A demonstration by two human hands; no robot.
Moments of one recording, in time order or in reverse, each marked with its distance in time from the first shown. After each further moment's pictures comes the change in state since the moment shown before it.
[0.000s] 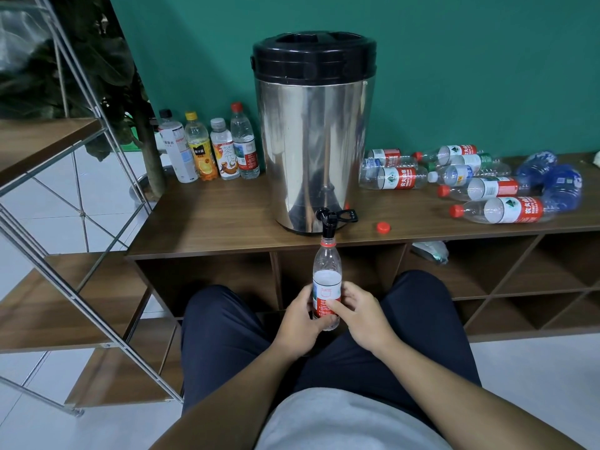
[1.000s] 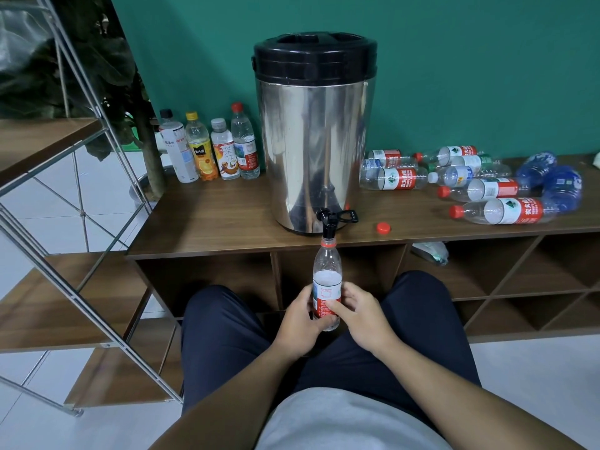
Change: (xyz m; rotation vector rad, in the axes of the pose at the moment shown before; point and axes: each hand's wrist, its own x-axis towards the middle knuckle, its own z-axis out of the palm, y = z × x) left_hand 0.000 -0.001 0.000 -0.009 -0.007 -0.005; right_hand -0.001 -0.003 -0.001 -0.004 -0.008 0.025
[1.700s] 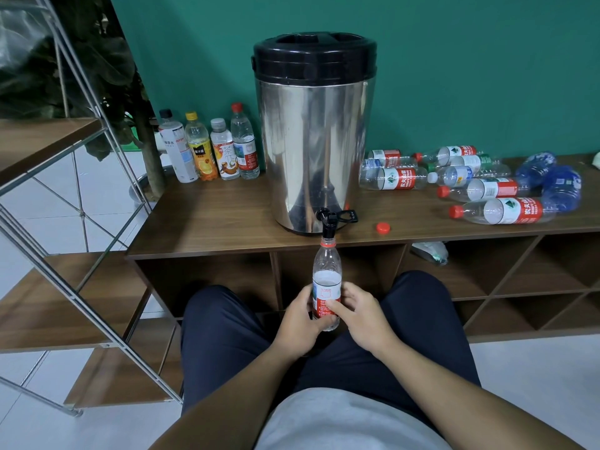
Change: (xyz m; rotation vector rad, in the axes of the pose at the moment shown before) left_hand -0.001 0.001 0.000 -0.004 0.011 0.019; right_hand 0.000 0.000 0.000 0.010 0.006 -0.013
